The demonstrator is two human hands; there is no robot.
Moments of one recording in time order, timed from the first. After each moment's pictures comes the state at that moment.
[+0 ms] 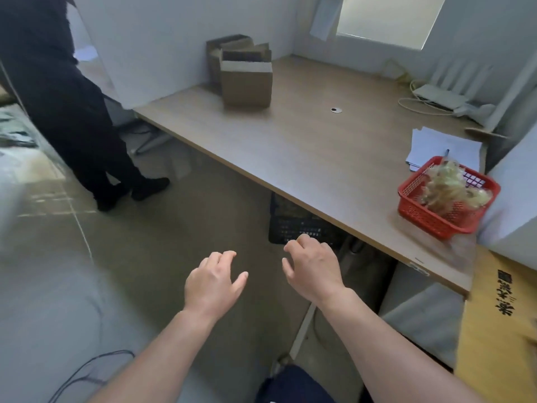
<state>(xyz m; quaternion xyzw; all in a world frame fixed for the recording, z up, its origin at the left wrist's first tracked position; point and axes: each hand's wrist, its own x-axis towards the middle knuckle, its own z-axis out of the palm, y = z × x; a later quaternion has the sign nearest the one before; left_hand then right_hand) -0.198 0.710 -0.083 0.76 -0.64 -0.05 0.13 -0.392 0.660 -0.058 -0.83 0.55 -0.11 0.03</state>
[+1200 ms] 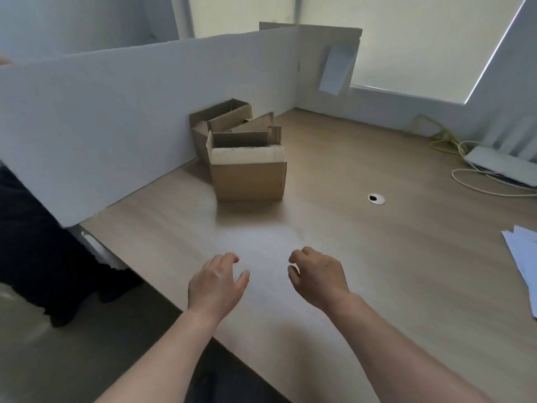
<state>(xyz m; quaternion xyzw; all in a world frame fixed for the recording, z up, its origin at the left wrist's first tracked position) -0.071 0.188 -0.050 0.72 -0.66 -0.08 0.17 -0.274 0.155 -0.050 -0.80 0.59 -0.10 0.03</state>
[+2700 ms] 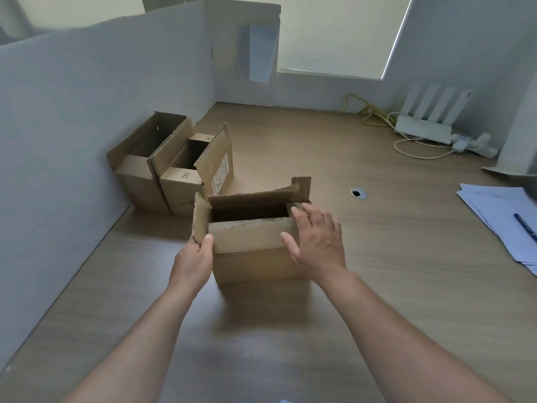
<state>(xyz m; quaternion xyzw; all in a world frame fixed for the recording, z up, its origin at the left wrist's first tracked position) 0.053 -0.091 -0.044 0.63 -0.59 -0.43 0.28 -0.161 -0.009 -0.013 -0.61 0.77 -0.19 -0.09</state>
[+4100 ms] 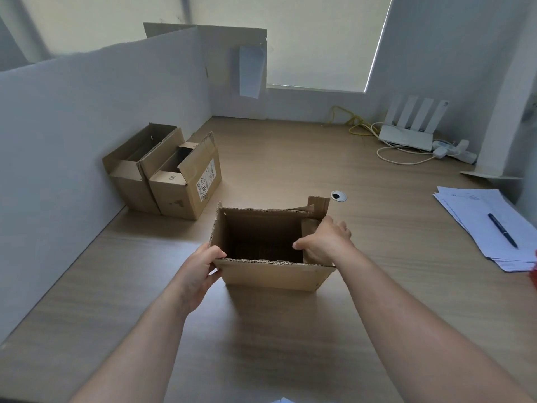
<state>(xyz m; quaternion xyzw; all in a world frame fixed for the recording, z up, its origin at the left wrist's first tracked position) 0.013 -0.016 -0.017 0.50 -0.42 -0.70 0.31 -0.232 0.028 0.019 -0.35 0.89 -0.14 0.26</state>
